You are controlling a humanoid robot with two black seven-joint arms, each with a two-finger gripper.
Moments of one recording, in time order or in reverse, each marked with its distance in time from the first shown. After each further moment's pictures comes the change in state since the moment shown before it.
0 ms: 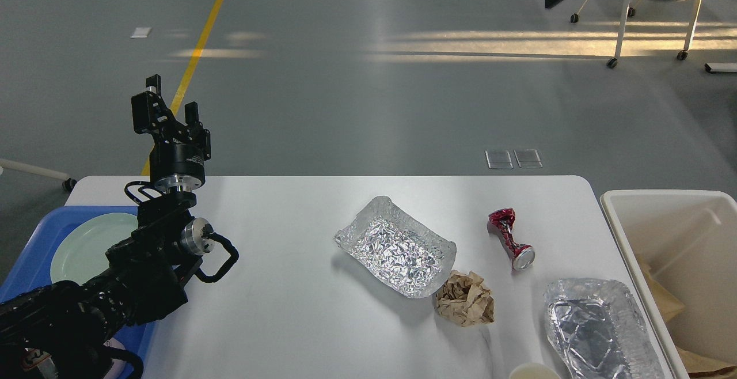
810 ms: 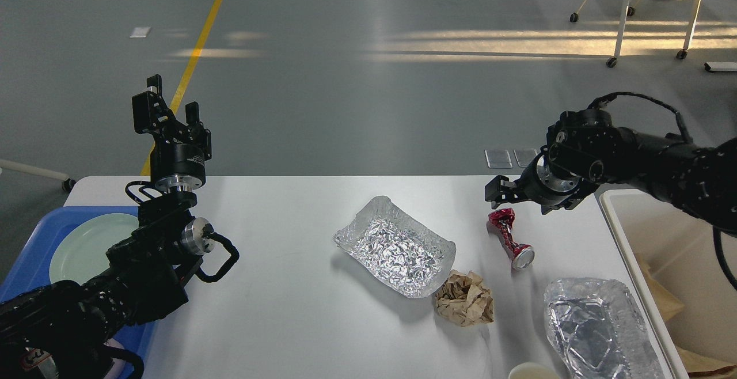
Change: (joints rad) left arm 0.000 -0.001 0.000 0.000 0.000 0.000 0.000; right arm -0.796 0.182 -0.020 -0.179 -0.230 -0.416 0.001
